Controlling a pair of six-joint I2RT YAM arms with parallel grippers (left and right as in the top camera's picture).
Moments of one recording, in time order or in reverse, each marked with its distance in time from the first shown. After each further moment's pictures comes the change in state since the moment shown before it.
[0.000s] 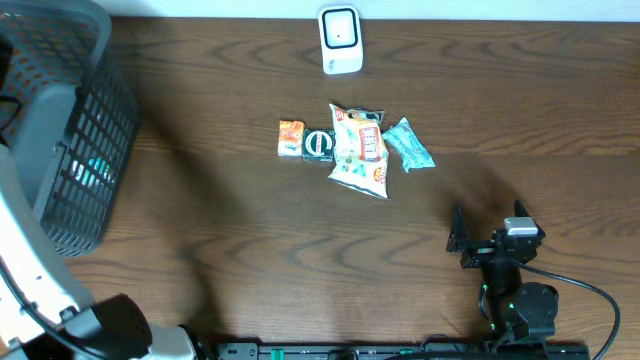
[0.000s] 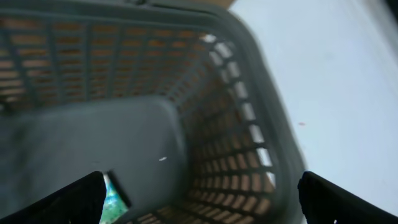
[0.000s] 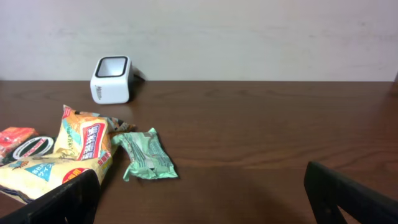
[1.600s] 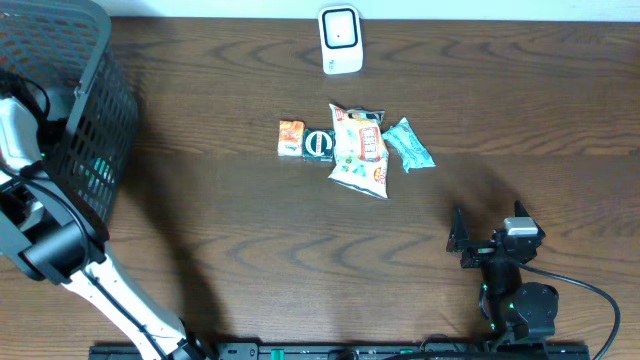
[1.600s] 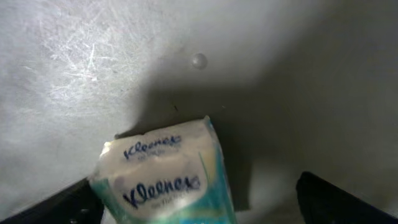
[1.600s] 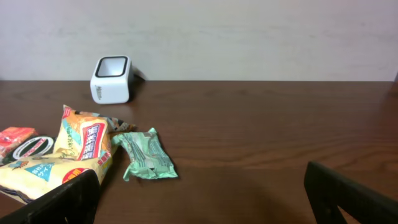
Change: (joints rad) left arm 0.055 0.620 -0.018 -0.238 0.129 -0.182; right arm 0.000 0.000 0.000 0.000 0.000 0.000
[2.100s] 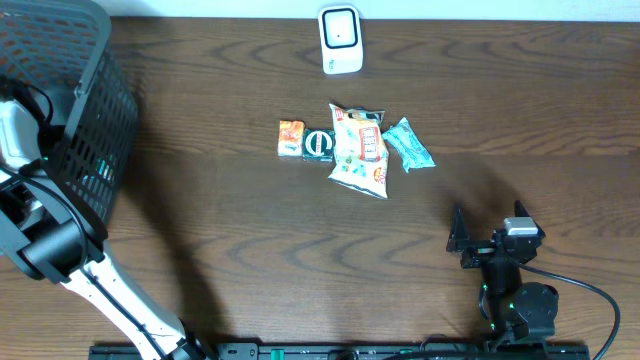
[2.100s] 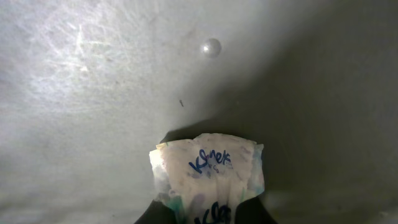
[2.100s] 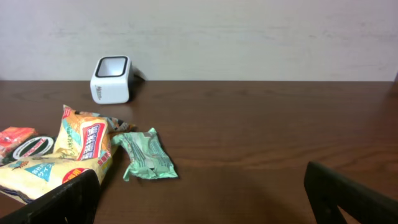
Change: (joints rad) left arm 0.008 0.016 -0.011 -0.007 0.050 0.002; right arm 0.000 0.000 0.000 0.000 0.000 0.000
